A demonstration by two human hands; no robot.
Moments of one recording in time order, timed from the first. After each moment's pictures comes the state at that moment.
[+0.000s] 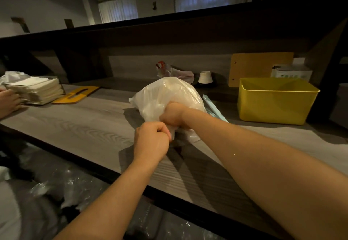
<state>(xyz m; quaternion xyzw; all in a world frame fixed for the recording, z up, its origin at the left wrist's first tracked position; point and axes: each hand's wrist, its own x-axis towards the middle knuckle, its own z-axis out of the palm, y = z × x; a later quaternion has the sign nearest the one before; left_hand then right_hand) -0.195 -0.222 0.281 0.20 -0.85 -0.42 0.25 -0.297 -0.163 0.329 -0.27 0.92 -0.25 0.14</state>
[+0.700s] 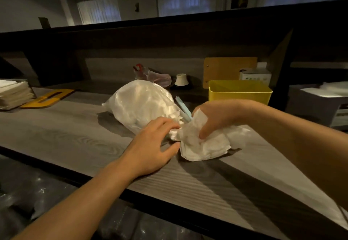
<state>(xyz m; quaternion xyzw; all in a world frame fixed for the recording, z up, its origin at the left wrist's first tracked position) -0.206 -0.197 0.268 -0.18 -0.94 -0.20 0.20 -0.287 0.009 0.359 -0.25 0.94 -0.11 0.18</state>
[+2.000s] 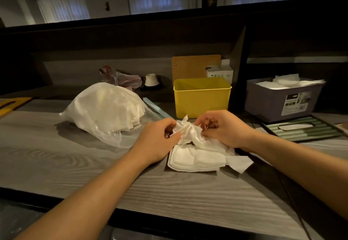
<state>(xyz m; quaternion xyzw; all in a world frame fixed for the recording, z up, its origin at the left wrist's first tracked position) -0.249 -0.106 0.272 -0.12 -0.93 -0.30 0.14 -0.276 0.116 0.292 -0.22 0.89 -0.39 0.00</state>
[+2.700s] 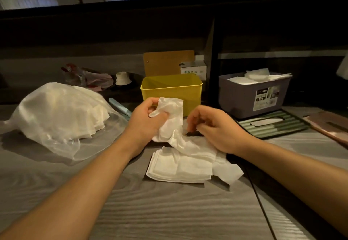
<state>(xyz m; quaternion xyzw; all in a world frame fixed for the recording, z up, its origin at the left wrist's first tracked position) -0.296 -0.049 0.277 -0.12 -0.76 -0.63 0.10 -0.269 0.162 0.283 -0.24 0.86 -0.45 -0.06</state>
